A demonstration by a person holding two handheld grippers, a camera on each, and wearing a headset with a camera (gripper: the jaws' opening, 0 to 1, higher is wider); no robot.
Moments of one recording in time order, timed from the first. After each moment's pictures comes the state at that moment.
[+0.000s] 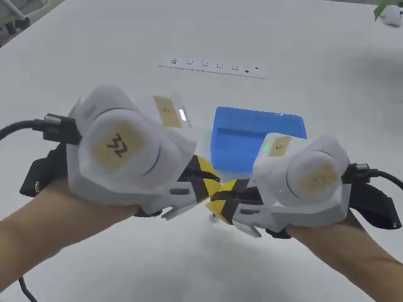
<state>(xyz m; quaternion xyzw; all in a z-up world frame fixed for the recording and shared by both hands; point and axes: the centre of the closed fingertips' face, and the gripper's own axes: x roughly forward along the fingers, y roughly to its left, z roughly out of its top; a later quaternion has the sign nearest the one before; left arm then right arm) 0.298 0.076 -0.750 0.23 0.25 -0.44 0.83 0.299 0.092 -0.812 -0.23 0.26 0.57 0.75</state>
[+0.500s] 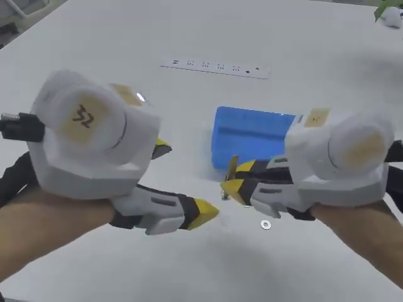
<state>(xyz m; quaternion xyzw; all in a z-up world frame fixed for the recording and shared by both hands) 0.291 0.111 -0.751 0.11 0.32 -0.35 0.88 0.317 0.072 -0.768 -0.19 0.25 0.55 0.78</state>
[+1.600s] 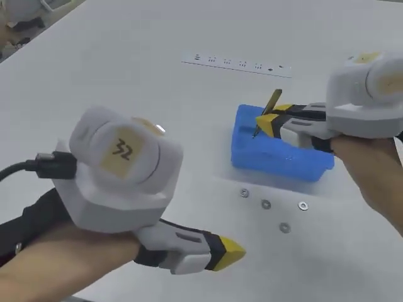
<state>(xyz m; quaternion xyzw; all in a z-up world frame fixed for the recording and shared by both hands) 0.268 0.112 -0.779 0.08 0.37 -0.30 0.88 0.431 0.076 -0.768 -0.11 0.21 0.48 0.84</state>
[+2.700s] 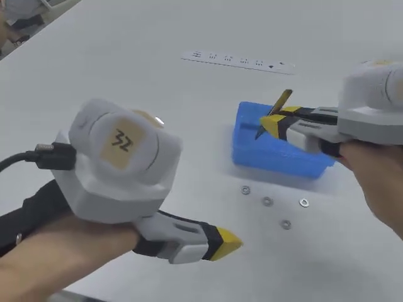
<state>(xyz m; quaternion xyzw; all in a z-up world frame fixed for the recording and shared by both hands) 0.273 0.121 -0.779 0.09 0.36 -0.29 0.88 0.407 0.064 -0.745 -0.08 0.20 0.47 0.85</state>
